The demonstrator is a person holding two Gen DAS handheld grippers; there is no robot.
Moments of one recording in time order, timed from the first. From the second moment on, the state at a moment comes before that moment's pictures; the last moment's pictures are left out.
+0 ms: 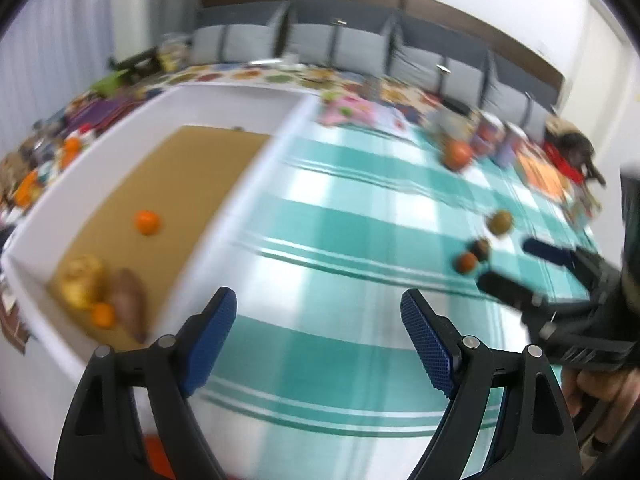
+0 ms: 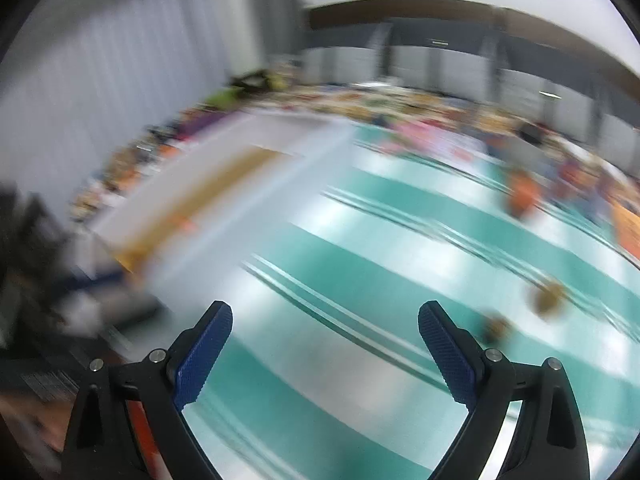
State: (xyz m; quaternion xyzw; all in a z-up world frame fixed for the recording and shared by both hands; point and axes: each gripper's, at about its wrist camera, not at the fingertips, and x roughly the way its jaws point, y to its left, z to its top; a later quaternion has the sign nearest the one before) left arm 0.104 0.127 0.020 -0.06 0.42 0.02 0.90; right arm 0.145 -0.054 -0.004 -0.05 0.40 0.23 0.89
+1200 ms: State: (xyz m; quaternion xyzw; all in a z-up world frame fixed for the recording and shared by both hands) left arm 0.150 -0.034 -0.101 0.04 0.45 -0.06 0.89; right arm 0.110 -0.251 -0.109 -0.03 0.44 0.00 0.90
